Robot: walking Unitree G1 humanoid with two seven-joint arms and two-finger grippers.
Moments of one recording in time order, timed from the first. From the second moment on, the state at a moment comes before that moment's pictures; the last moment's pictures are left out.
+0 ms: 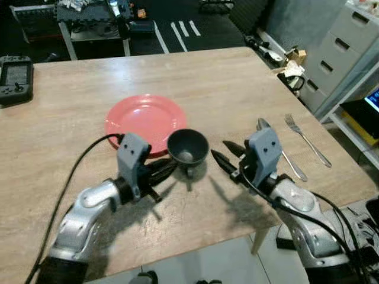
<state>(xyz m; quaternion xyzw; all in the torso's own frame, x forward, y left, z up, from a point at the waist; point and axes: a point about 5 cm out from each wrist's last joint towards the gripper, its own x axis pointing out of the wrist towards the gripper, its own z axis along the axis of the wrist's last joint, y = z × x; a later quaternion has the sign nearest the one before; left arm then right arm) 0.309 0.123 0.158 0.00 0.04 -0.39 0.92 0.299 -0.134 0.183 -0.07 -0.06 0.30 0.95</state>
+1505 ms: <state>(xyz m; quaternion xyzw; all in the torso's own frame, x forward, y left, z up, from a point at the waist) 0.265 0.214 0.229 0.11 -0.02 -0.33 0.94 0.267 -0.098 0.143 0.03 0.00 0.17 0.99</state>
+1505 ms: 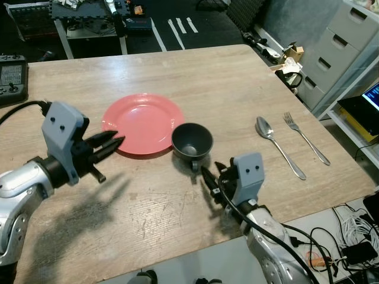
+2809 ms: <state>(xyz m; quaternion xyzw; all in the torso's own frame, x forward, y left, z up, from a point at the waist) 0.274 0.207 0.221 0.11 -0.03 -0.31 0.94 0.271 -0.061 0.146 0.00 -0.04 0.23 0.97</state>
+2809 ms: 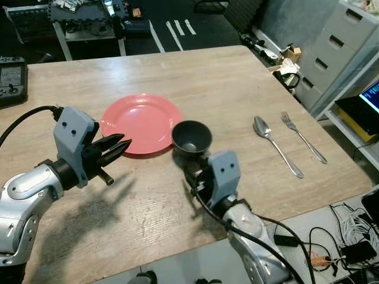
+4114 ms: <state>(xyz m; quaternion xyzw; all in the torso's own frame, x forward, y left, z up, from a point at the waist) 0.275 0.206 0.222 0.12 -0.03 -0.31 0.94 0.289 -0.103 0.145 0.01 -0.05 0.26 0.96</state>
